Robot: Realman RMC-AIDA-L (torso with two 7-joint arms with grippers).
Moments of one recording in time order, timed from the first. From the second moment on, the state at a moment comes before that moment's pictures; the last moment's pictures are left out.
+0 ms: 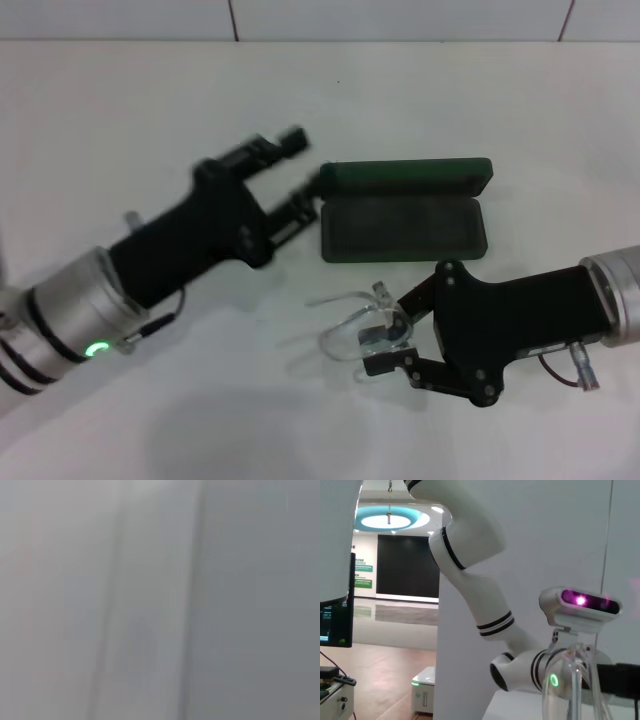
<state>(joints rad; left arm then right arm) -0.55 -2.09 2.83 -0.02 -0.63 1.74 -0.67 0.63 2.03 -1.27 -0.43 -1.55 -1.76 0.82</state>
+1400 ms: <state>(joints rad) -0.41 -2.09 2.84 -0.07 -0.97 1.69 -0.72 1.05 2.03 -1.74 -0.94 -2.46 -1.36 2.31</state>
